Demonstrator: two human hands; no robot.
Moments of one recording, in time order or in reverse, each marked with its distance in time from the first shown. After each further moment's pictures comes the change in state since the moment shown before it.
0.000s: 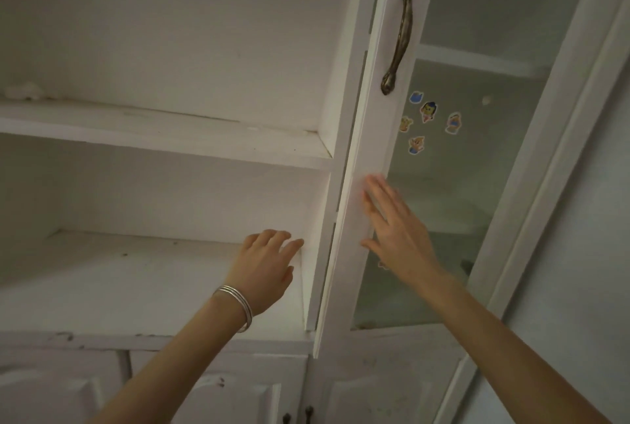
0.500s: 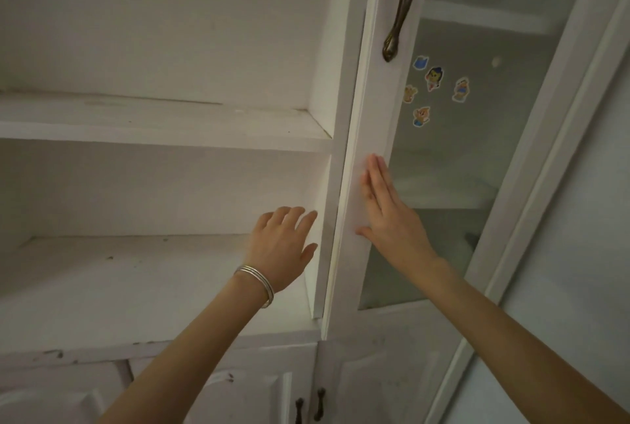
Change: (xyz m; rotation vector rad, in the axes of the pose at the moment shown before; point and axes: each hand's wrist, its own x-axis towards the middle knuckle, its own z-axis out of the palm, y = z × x) left_hand 0.032 -0.005 0.026 -0.019 -0.039 0.016; right_hand 0.008 -0.020 0.027 0.078 0.009 0.126
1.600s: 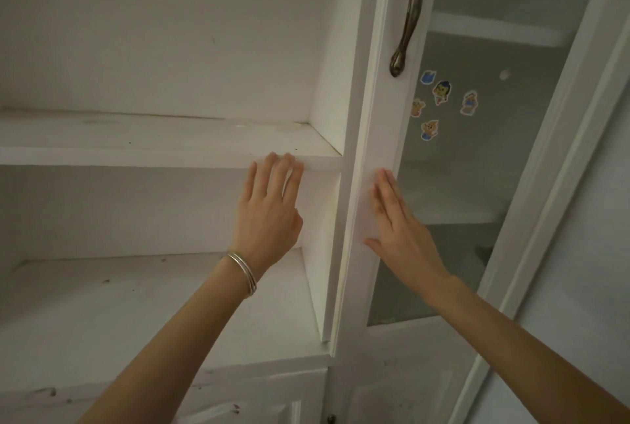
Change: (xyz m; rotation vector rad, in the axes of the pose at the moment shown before) left_hand 0.049 -0.040 -0.030 0.149 0.183 -0.063; right_hand 0.011 -0.001 0.009 -0.015 0.089 -0.004
